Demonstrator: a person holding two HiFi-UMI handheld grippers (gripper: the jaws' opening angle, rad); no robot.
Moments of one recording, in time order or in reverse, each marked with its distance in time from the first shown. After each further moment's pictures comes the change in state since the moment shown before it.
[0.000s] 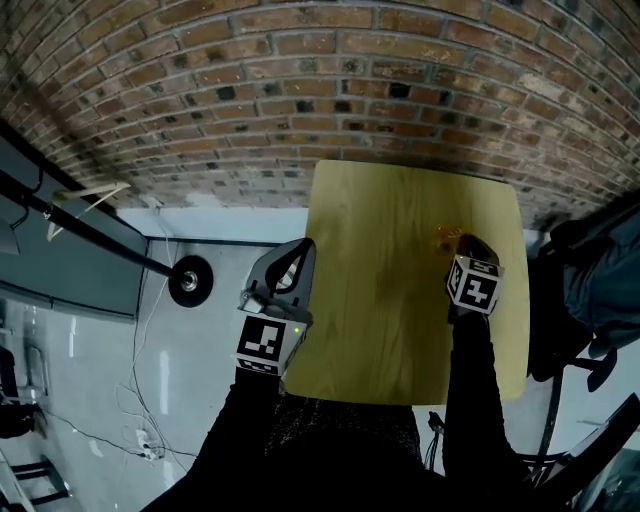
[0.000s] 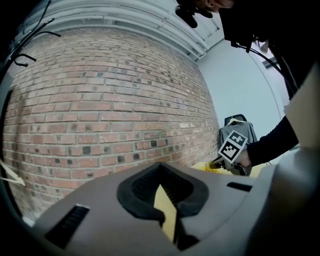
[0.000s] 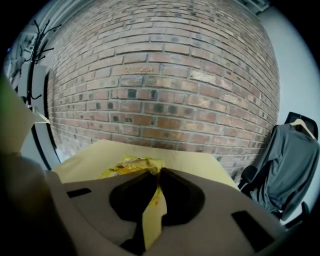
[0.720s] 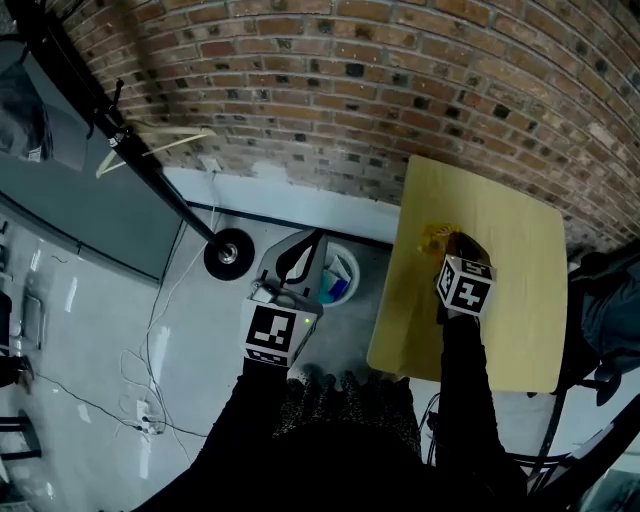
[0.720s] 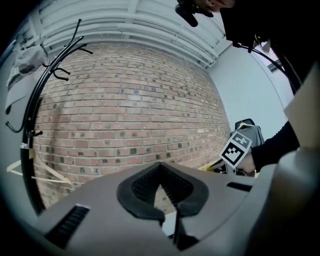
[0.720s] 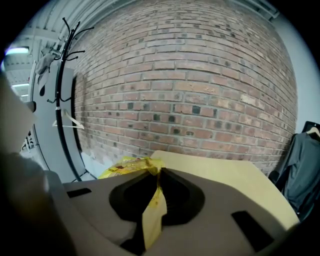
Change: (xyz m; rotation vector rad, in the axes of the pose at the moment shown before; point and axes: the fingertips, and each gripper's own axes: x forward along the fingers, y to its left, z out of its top) left arm -0.175 0.134 -0.019 -0.030 -0.049 0.146; right arm -0.069 0.257 0.023 -0.071 -0.082 0.174
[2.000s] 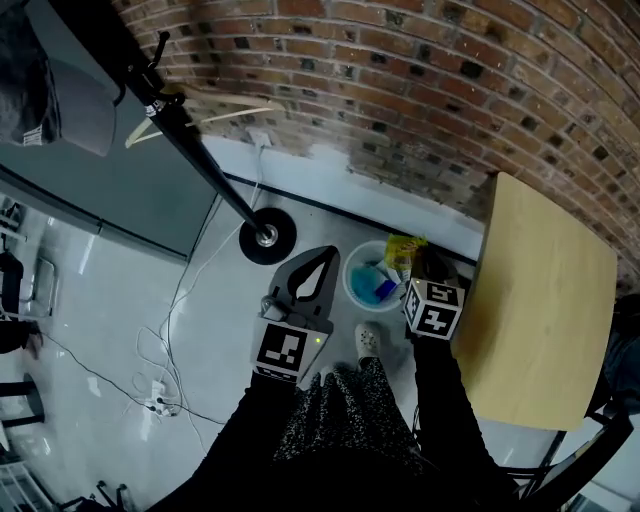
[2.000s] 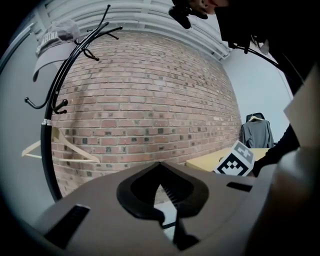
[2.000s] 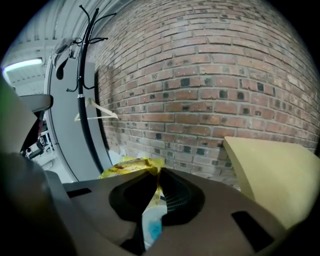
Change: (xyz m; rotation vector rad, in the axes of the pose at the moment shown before) left arm -0.041 0.147 -0.097 -0.077 0.092 0.098; right arm 0.096 0.265 -0.043 -0.016 0.026 0.257
